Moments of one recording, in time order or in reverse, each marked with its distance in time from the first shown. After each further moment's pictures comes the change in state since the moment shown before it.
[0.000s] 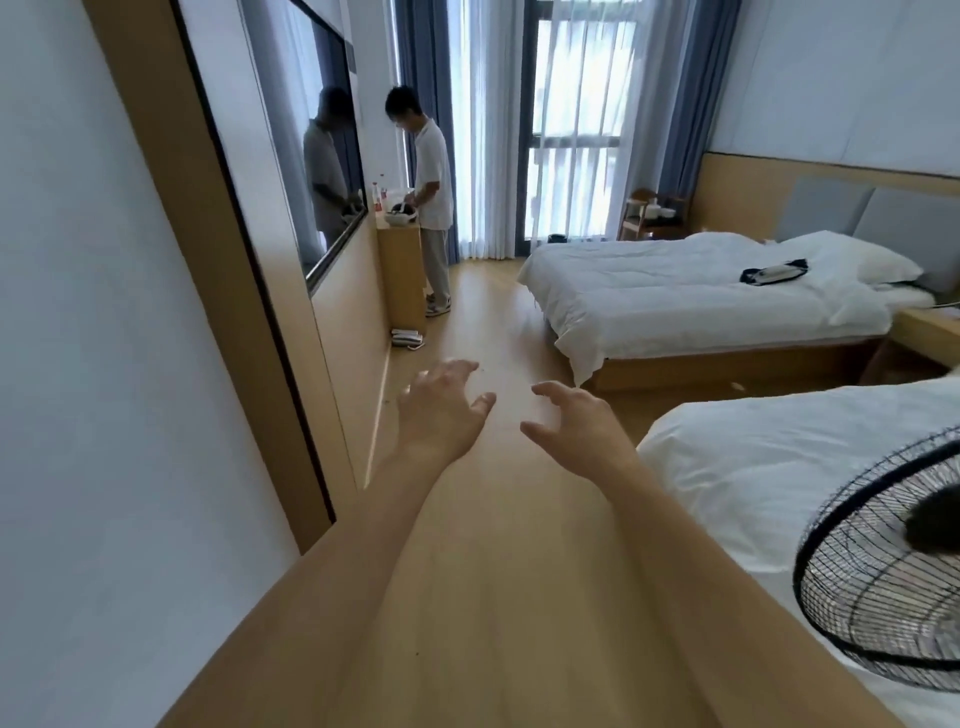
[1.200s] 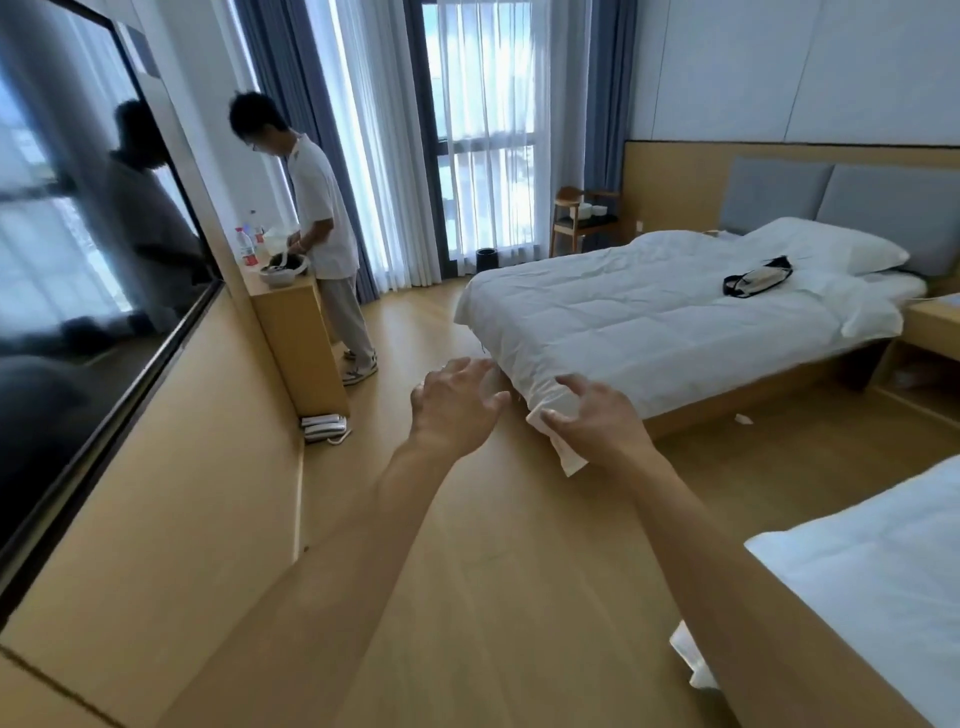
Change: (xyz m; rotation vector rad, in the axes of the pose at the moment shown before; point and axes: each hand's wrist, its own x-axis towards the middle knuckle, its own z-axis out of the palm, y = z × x) left_hand 0.711 -0.026 0.239 0.016 -0.192 0.235; right_hand 0.700 0.148 0.009 0.010 0.156 0.283
